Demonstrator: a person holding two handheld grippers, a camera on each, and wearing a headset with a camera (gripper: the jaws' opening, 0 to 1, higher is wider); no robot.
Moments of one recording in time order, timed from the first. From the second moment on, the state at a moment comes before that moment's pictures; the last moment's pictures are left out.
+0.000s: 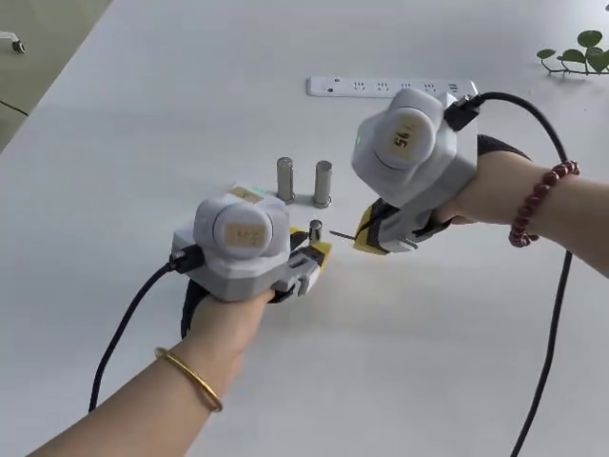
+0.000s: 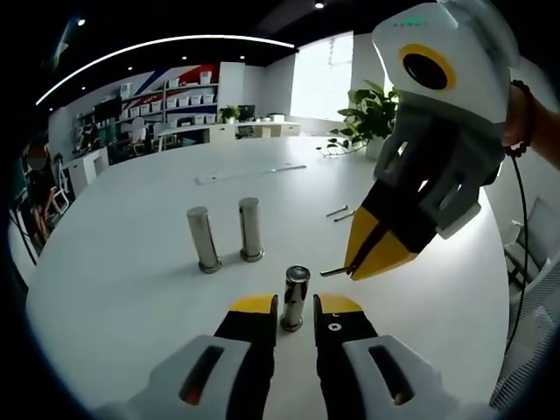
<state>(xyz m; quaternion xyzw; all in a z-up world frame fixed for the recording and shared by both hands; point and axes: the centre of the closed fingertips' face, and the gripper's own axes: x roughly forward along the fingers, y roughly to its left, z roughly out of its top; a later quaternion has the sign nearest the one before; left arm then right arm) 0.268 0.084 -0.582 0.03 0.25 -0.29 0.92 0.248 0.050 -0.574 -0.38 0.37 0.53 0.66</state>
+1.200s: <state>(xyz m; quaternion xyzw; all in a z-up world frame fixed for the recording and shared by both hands) 0.267 0.085 -0.589 0.05 0.25 -0.30 0.92 0.255 0.057 -0.572 -0.38 0.36 0.54 0.66</state>
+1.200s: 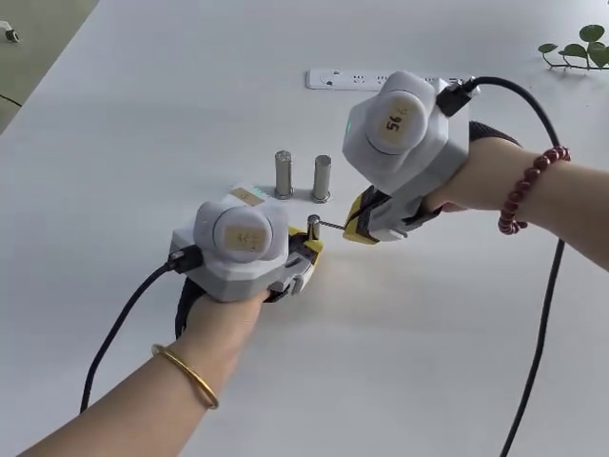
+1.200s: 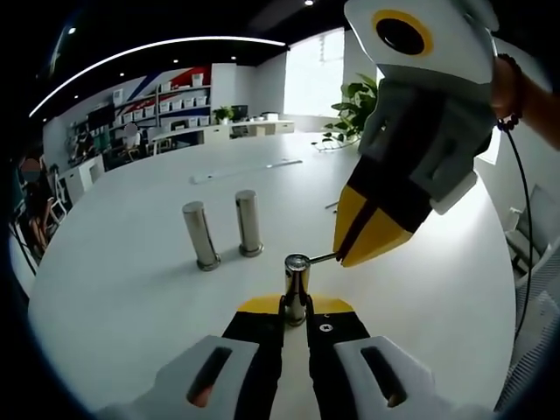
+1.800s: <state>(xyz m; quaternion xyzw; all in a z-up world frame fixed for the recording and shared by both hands) 0.266 0.085 -0.596 0.07 0.26 -0.30 0.91 0.256 0.066 -0.565 -0.41 0.33 0.55 0.65</state>
